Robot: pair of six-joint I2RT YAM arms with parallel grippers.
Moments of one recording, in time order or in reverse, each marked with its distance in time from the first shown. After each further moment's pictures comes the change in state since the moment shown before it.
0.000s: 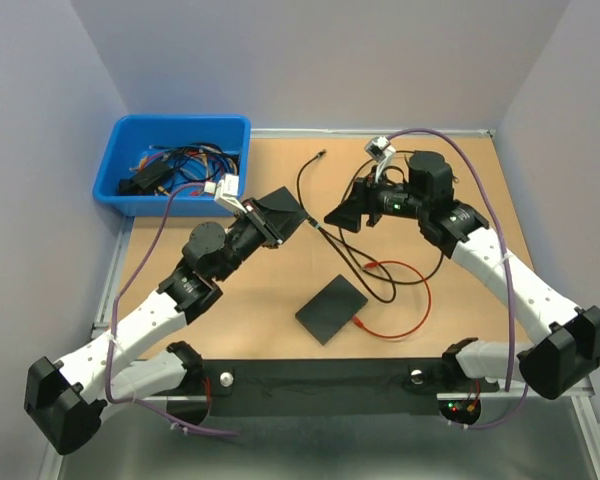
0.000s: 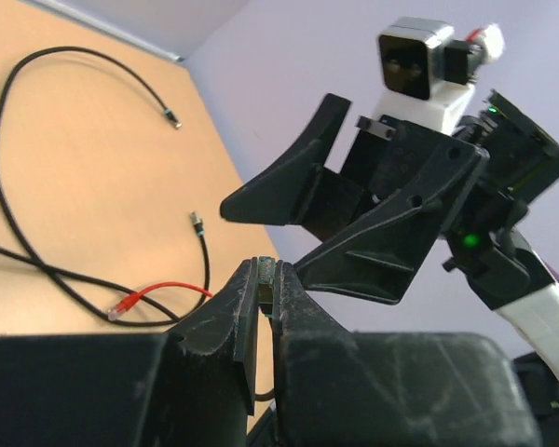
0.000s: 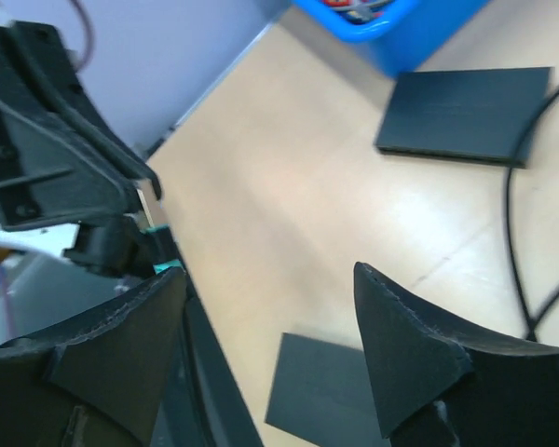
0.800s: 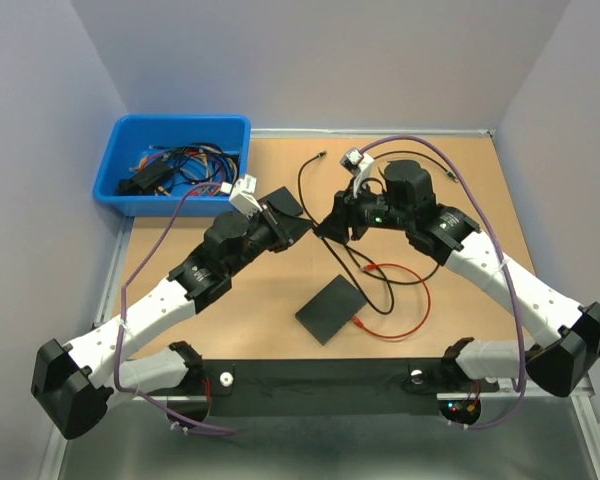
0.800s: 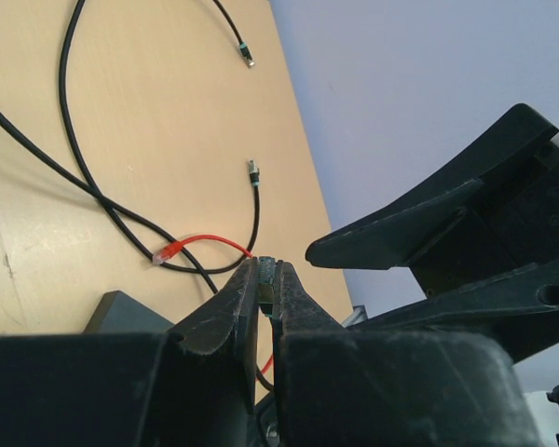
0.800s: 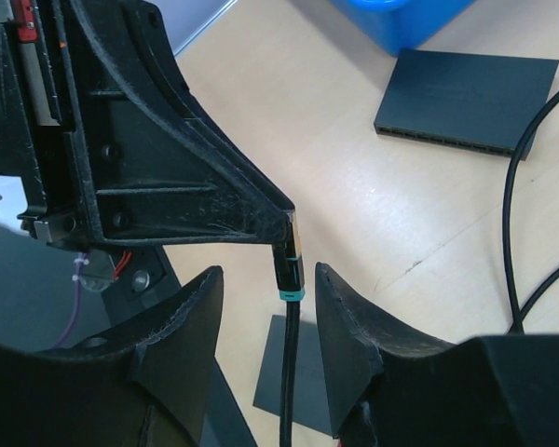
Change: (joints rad) left arm -0.027 0.106 0.125 -0.279 -0.055 -0.034; right arm 0.183 0.001 0.093 -0.174 0.219 -0.132
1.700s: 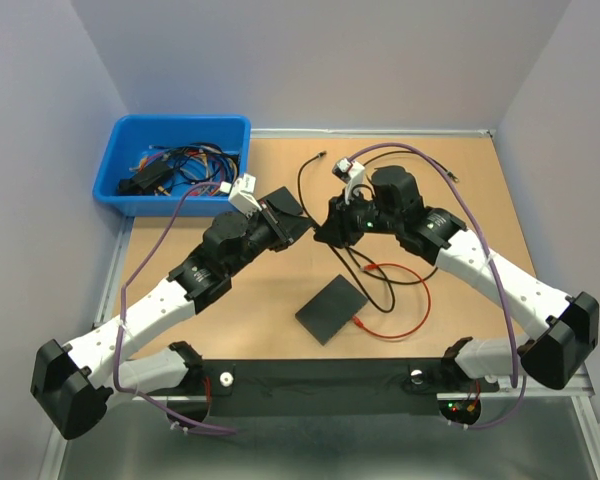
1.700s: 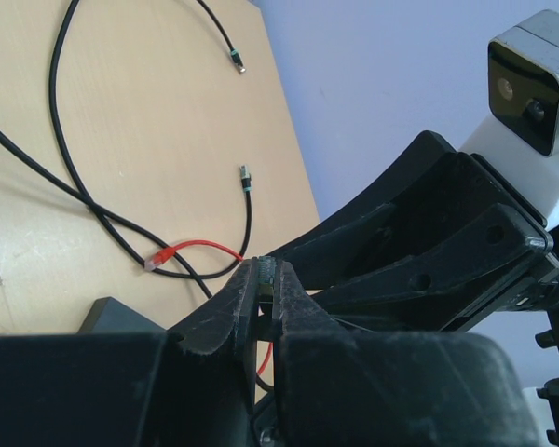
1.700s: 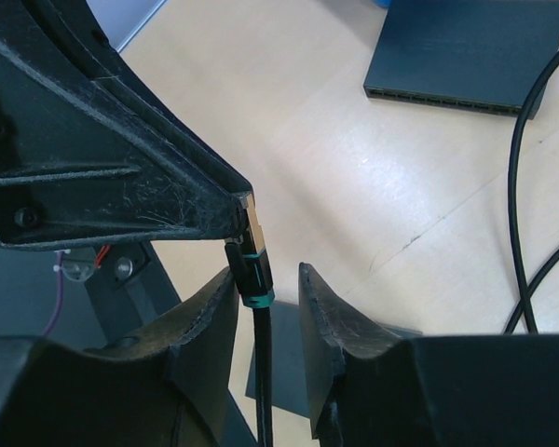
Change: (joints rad) left arm -0.003 -0.003 0.000 0.019 -0.005 -0.007; right arm 0.019 0.047 -0.035 -0.008 0.040 0.000
